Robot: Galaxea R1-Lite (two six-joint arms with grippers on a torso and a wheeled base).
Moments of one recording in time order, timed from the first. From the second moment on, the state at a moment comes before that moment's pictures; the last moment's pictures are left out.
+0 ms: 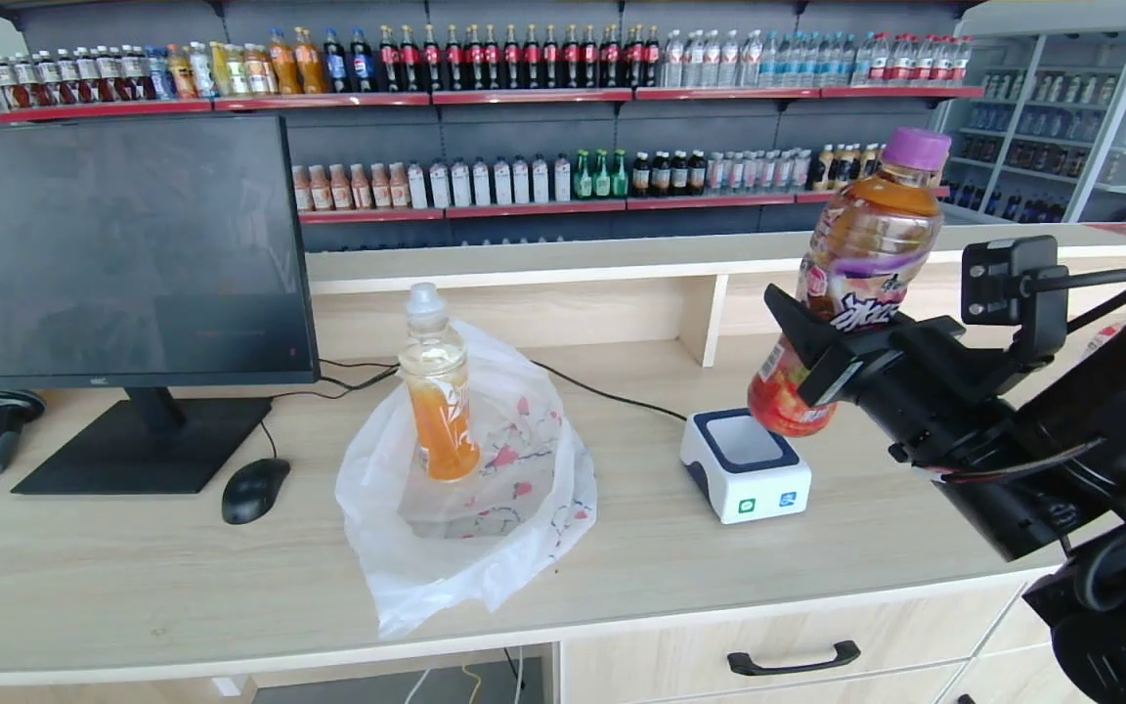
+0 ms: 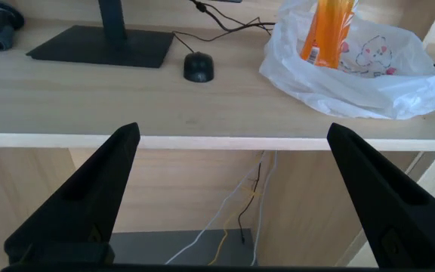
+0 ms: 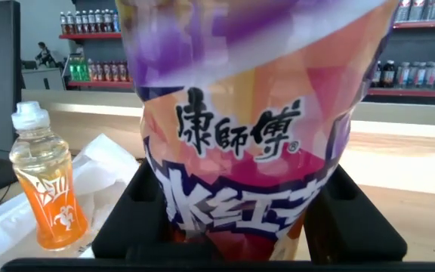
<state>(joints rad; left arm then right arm) 0.00 0.00 0.00 0.00 0.00 -0.01 0.47 1.75 -0.55 -1.57 -0.09 -0.03</state>
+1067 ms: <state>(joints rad) 0.00 0.00 0.00 0.00 0.00 0.00 0.50 1.72 -0.49 -1.57 -0.09 -0.03</state>
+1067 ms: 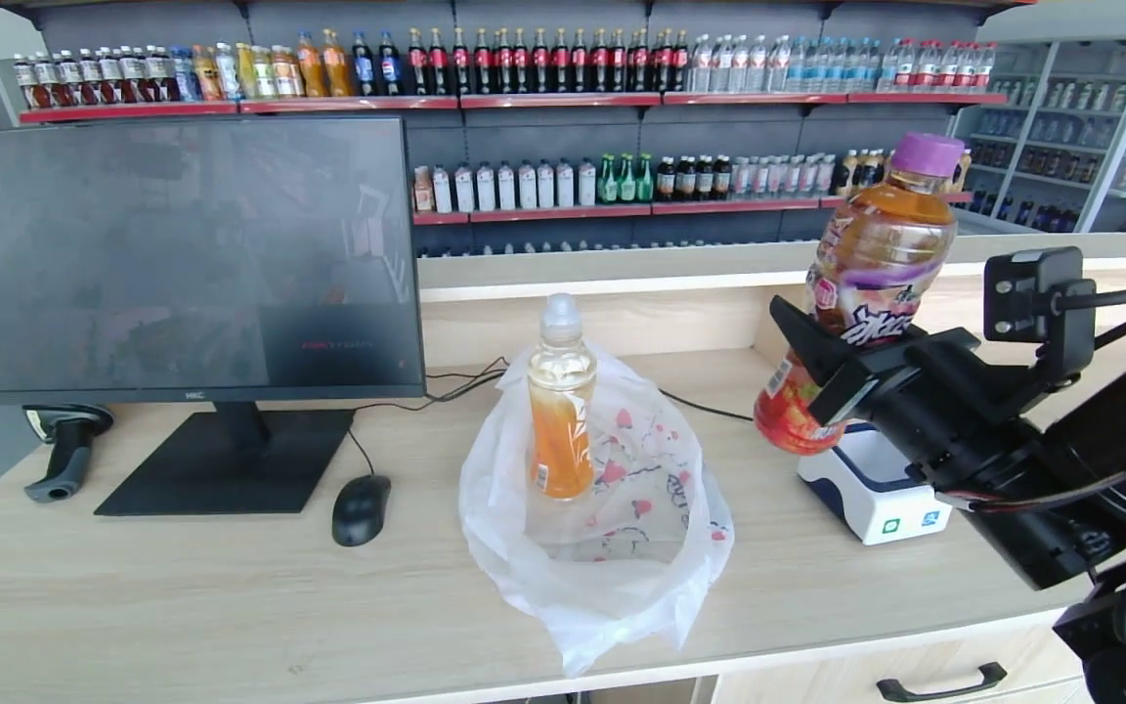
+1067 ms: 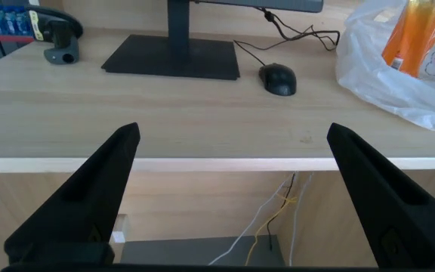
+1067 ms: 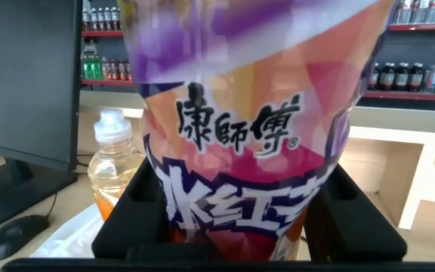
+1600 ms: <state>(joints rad) 0.00 0.00 0.00 0.00 0.00 0.00 0.50 1.71 -0.49 -1.57 -0.09 -0.03</state>
